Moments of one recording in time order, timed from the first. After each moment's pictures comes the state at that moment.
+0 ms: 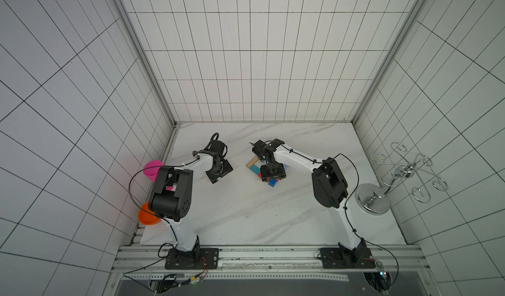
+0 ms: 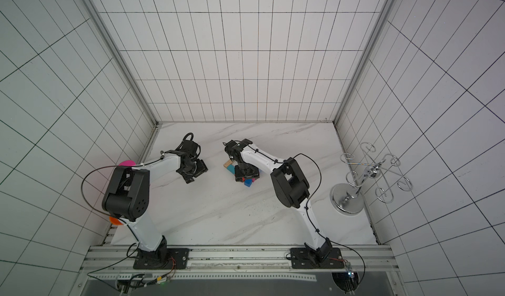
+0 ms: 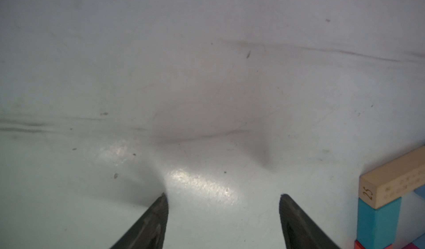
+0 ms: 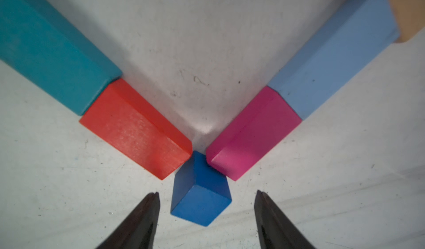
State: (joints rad) left arm -0.20 1.79 1.11 -0.60 0.07 -0.81; right arm 0.74 2.23 1.90 -1.23 0.11 0.61
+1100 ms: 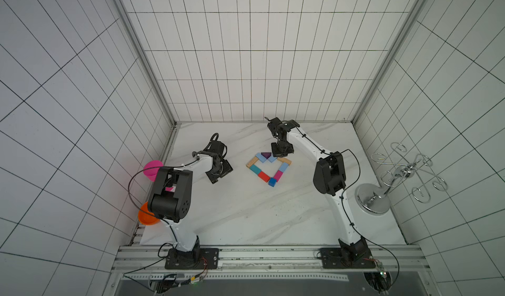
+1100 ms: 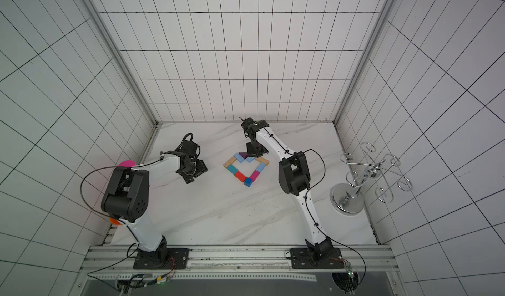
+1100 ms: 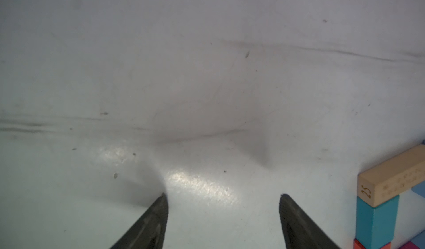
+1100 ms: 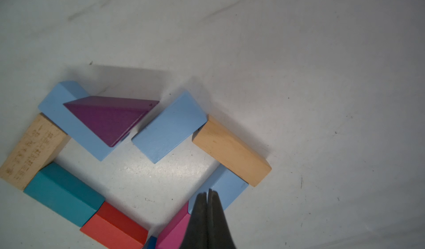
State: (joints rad) left arm -0.20 1.78 1.09 -0.58 0.07 -0.81; right arm 0.52 2.40 2.26 -1.27 0.12 0.40
